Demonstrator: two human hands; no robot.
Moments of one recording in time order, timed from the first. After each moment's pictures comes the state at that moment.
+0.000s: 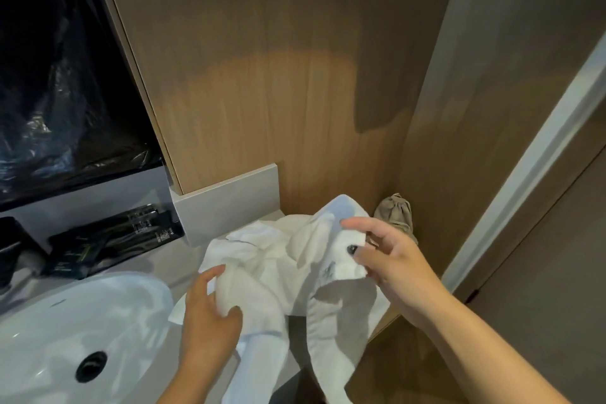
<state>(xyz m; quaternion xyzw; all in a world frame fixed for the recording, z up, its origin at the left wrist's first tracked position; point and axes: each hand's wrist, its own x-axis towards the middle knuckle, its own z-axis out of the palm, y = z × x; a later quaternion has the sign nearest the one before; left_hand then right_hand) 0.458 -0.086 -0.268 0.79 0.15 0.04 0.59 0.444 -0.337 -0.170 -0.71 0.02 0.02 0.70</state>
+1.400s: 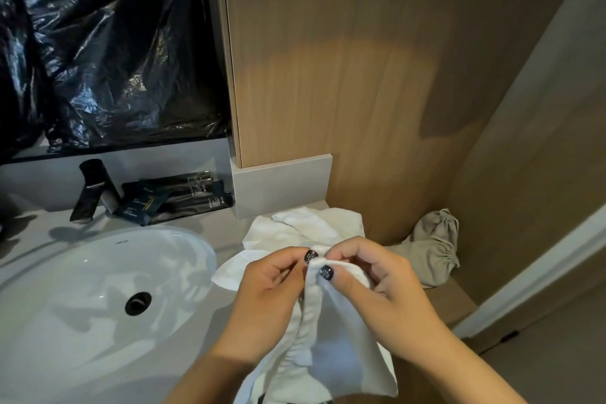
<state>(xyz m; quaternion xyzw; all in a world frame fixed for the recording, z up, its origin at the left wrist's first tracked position) 0.418 -0.103 -0.188 0.66 -0.04 0.03 0.75 0.427 -0.264 -0.162 -0.77 -0.24 -0.01 0.60</state>
